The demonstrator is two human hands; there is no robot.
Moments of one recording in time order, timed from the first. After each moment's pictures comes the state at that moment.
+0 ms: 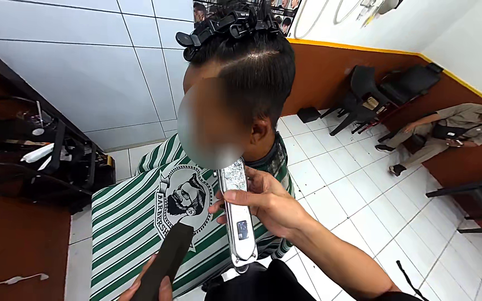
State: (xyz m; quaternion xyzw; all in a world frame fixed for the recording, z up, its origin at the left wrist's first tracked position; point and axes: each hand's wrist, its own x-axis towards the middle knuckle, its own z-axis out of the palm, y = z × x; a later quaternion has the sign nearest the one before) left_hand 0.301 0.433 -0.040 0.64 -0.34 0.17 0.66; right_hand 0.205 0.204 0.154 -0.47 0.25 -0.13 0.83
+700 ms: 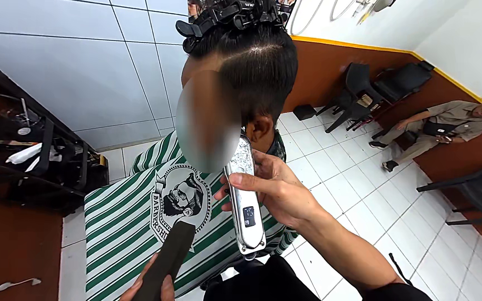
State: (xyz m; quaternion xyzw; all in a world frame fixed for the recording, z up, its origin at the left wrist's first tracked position) left_hand 0.304 0.426 -0.044 0.63 -0.35 0.16 0.67; right_hand 0.210 0.192 0.171 -0.51 0.24 -0.16 0.81
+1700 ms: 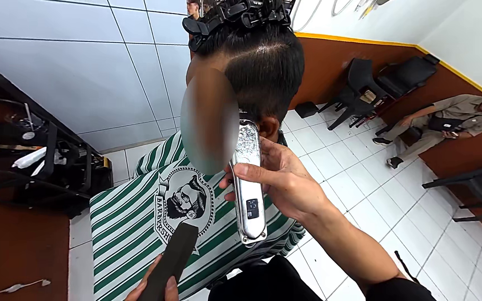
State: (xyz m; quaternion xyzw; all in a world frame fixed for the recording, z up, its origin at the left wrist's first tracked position) left_hand 0.313 0.425 -0.045 0.63 -0.36 0.15 0.67; right_hand 0.221 0.181 0.179 -0.53 0.21 -0.20 0.80
